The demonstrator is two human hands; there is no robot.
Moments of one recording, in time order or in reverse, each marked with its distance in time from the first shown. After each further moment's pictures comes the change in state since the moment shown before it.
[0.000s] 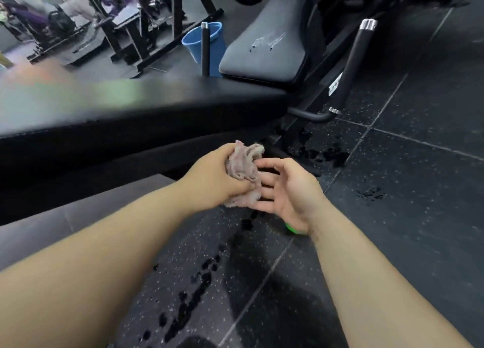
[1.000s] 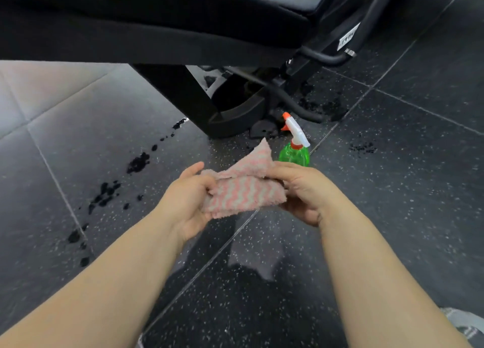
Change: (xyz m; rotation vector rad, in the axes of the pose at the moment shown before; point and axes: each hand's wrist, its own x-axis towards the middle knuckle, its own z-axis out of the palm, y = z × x) left_hand -0.119 -0.091 0.085 -1.286 0.156 -0.717; right_hand -0.055 0.098 -0.020 -0.267 0.245 0.211
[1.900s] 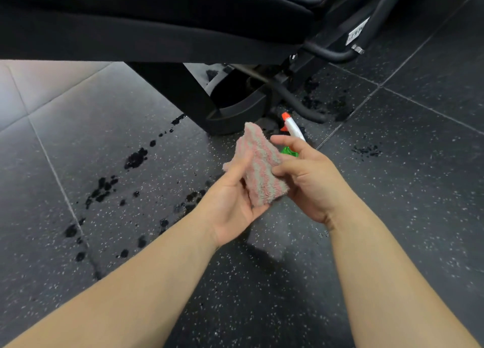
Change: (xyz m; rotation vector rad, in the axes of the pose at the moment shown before) left_hand 0.007 -0.024 0.059 -0.104 -0.368 -0.026; right_hand -0.002 -0.027 -0.015 0.023 -0.145 -0.206
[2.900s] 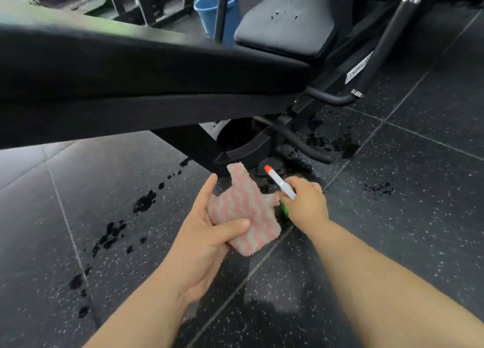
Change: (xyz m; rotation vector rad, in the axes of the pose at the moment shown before) left_hand -0.019 0.039 -0.017 0.180 0.122 0.328; right_hand 0.122 0.054 -0.055 -1.138 0.443 -0.249
